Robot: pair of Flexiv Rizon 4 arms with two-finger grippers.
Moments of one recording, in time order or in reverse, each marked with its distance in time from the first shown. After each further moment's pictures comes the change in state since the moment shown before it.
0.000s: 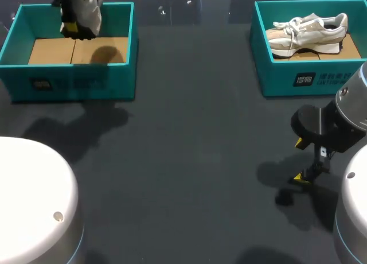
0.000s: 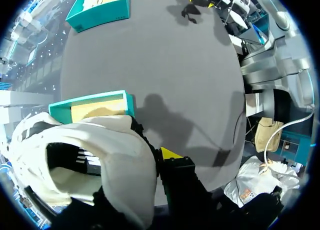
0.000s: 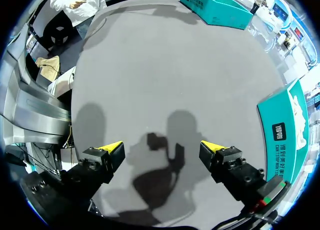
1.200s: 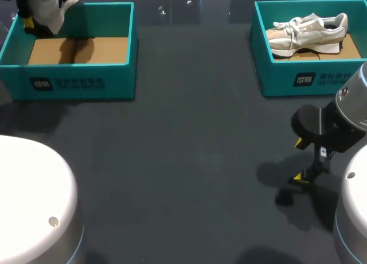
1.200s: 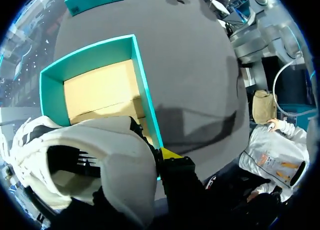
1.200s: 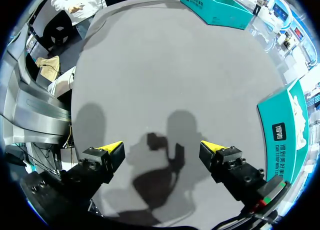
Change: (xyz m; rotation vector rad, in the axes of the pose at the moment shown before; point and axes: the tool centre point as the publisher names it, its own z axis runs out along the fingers) left arm -0.068 0.136 0.044 -0.015 0.091 0.191; right arm 0.000 0.000 0.000 0.000 0.000 0.000
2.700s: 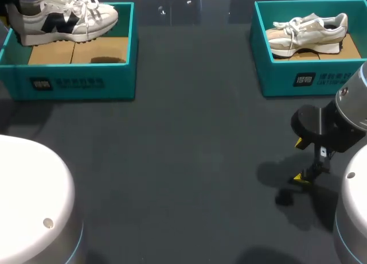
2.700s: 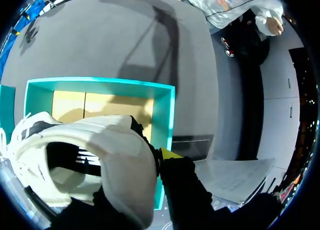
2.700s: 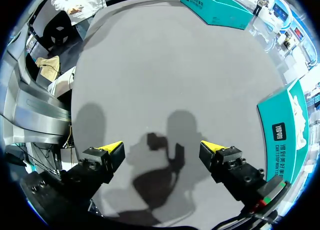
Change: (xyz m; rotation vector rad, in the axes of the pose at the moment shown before) left arm -0.052 0.086 0.033 -0.188 0.030 1.171; right arm 0.000 0.000 0.000 0.000 0.000 0.000
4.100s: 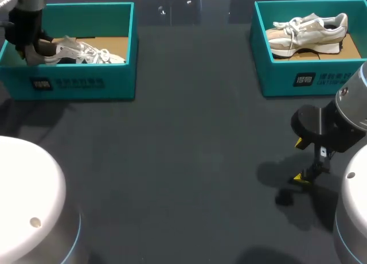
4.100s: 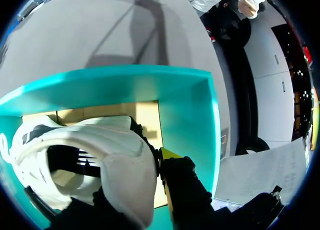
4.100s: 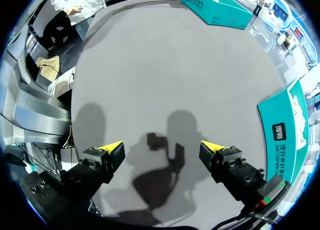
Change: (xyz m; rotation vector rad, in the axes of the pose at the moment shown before) left arm -0.034 -0.019 0.107 -0.007 0.120 0.201; right arm 0.000 0.000 0.000 0.000 0.000 0.000
